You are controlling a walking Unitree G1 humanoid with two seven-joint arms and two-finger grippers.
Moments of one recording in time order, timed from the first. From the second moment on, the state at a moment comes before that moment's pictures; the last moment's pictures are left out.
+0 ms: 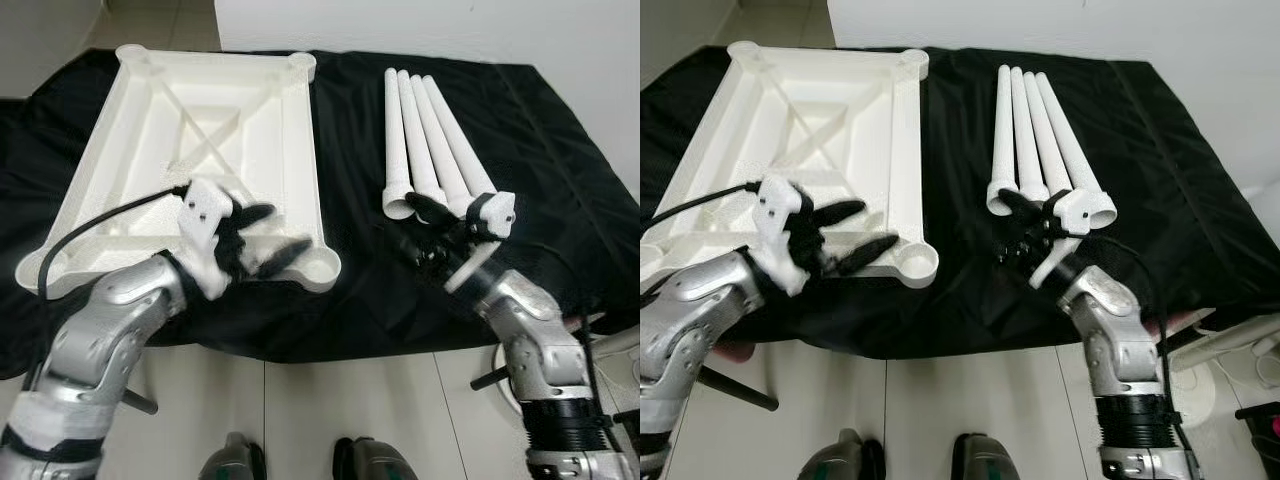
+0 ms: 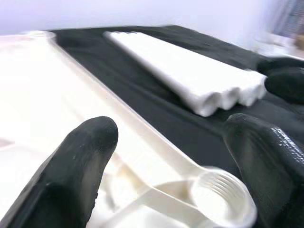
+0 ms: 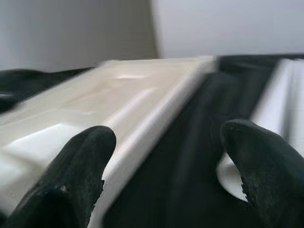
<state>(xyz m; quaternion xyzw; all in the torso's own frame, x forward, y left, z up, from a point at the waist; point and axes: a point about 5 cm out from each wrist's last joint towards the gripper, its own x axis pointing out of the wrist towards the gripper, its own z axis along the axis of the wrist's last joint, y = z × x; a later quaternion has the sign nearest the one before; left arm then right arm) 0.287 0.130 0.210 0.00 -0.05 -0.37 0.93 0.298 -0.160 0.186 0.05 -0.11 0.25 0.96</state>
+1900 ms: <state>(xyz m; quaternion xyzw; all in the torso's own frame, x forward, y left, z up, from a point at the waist) 0.332 0.099 0.185 0.02 -0.07 -0.15 0.99 0.300 -0.170 0.171 -0.05 -0.16 -0.04 0.99</state>
